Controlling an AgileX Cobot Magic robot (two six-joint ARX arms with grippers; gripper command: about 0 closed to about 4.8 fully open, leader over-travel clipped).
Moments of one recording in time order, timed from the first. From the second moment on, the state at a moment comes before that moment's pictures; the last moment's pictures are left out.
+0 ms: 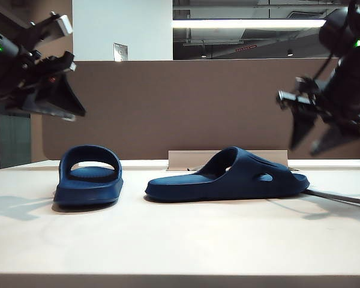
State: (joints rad) left arm -0.25 1.22 0.63 0.19 0.26 0.05; right arm 0.15 1.65 1.09 -0.22 -0.21 0.24
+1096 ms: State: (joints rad) left arm 0.05 1.88 1.49 -0.41 0.74 0.04; right arm 0.29 1.65 1.32 -0.45 -0.62 -0.15
